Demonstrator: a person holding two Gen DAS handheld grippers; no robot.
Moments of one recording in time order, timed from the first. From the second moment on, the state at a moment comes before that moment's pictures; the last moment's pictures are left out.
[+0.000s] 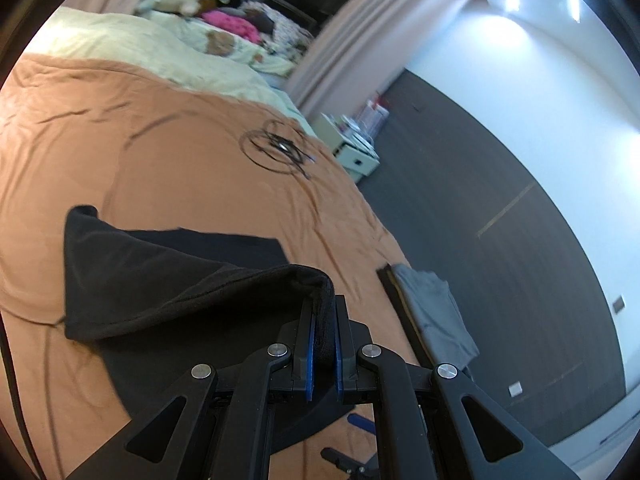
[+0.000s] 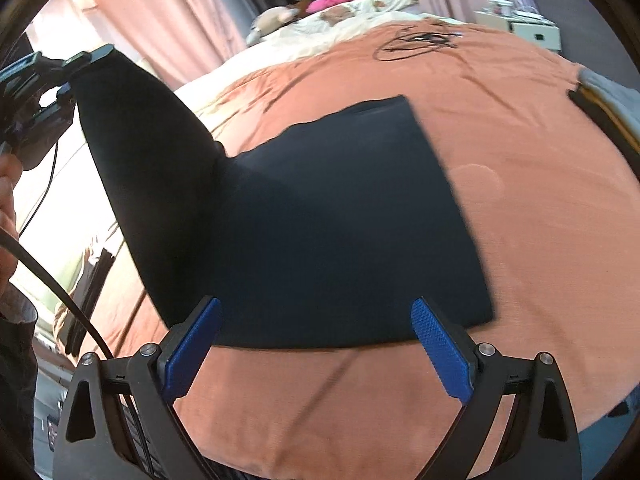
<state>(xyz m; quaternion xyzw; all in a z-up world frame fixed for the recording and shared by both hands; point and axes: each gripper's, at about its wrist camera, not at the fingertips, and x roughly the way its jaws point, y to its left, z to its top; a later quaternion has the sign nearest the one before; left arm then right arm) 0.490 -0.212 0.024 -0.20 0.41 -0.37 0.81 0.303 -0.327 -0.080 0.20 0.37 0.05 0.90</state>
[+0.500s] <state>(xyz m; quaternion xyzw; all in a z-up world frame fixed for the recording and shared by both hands) 0.474 -0.332 -0.038 -0.15 0.48 -0.43 0.75 0.268 -0.362 -0.082 0.22 0.39 0.05 0.89</state>
